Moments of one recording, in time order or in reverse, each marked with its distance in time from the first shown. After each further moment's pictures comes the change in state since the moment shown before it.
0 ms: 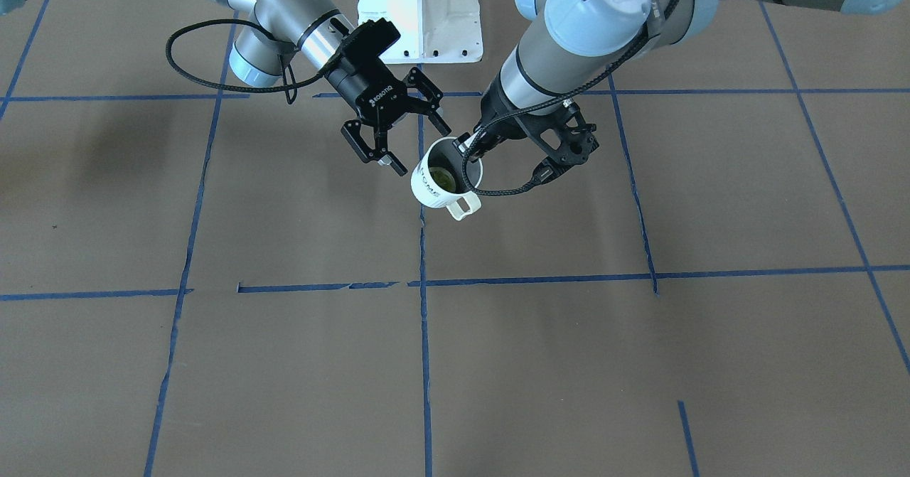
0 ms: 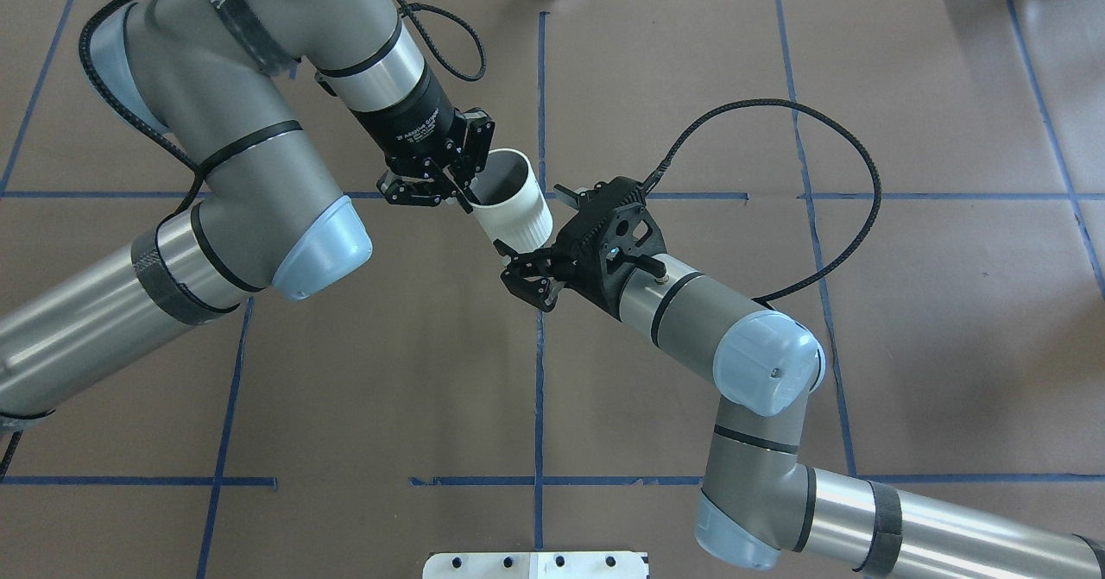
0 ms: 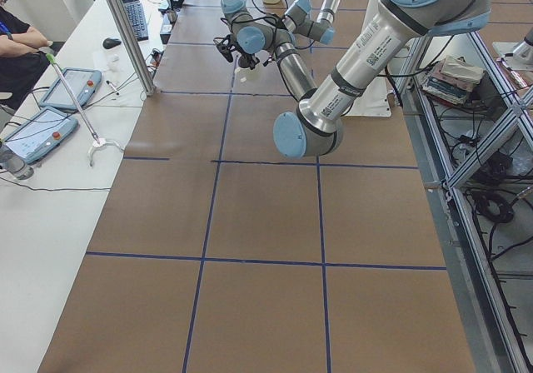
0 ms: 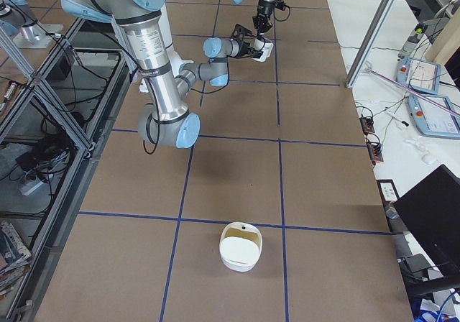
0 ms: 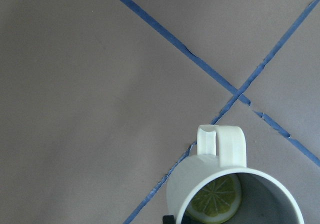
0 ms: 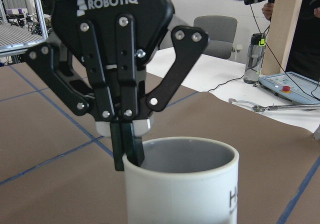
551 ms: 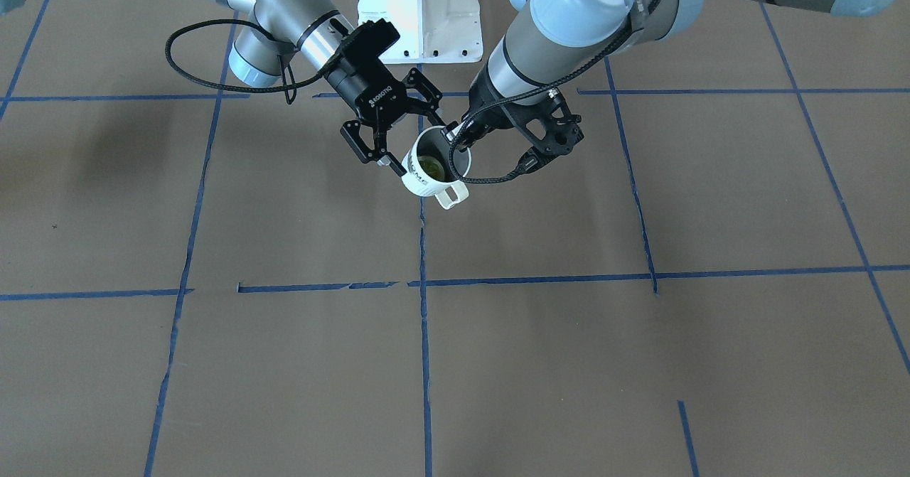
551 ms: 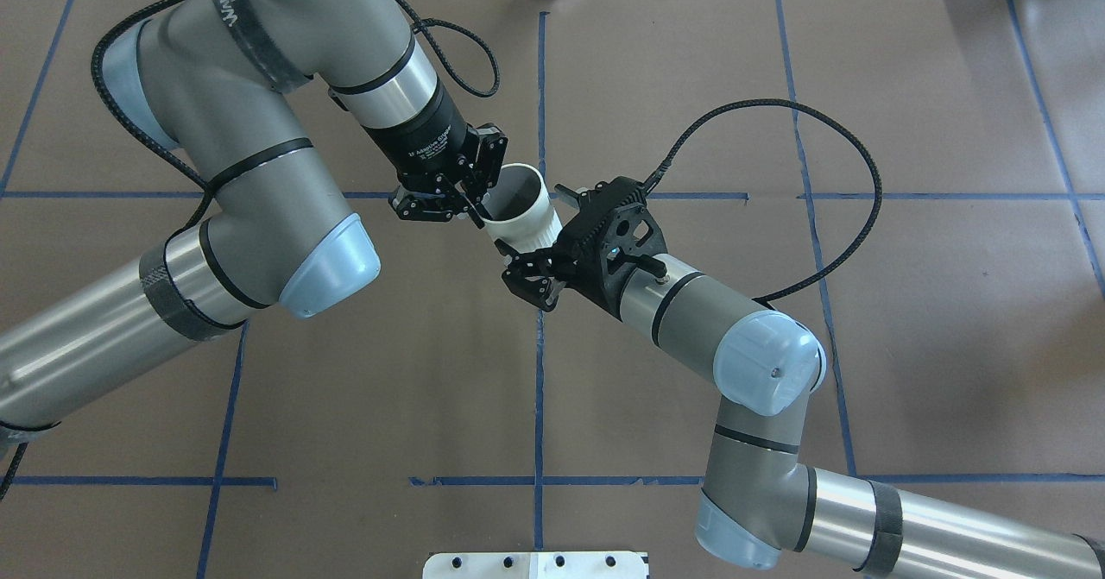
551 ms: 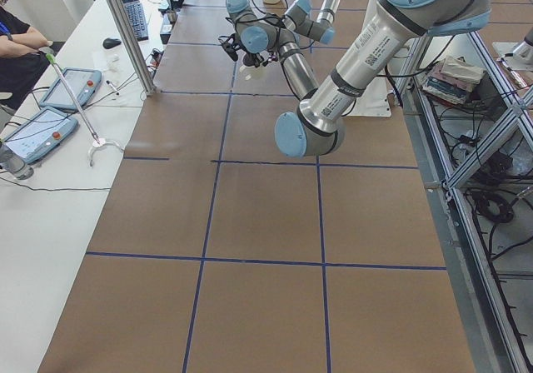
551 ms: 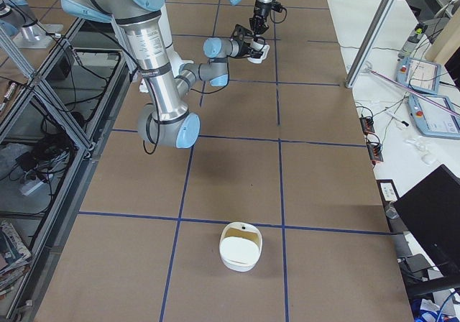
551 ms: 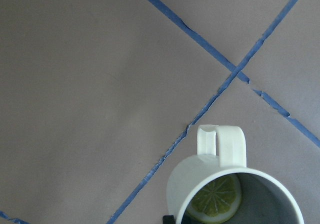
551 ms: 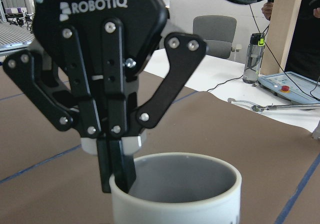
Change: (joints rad) left arm 0.023 -0.001 -0.015 -0.005 -0.003 -0.010; right arm 0.000 -0.001 -0.001 -0.001 -0.002 -0.001
